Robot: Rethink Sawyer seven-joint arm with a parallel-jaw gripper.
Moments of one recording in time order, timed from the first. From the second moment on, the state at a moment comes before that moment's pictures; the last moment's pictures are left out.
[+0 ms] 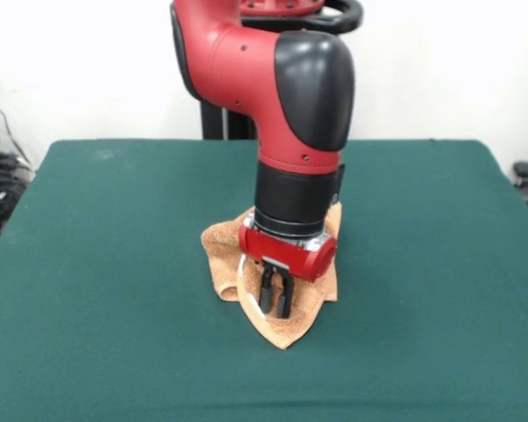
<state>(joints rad) -0.11 -0.33 -0.09 1.65 0.50 0.01 1.71</state>
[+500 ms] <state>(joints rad) -0.15 -0.34 -0.05 1.65 0.46 0.00 1.71</state>
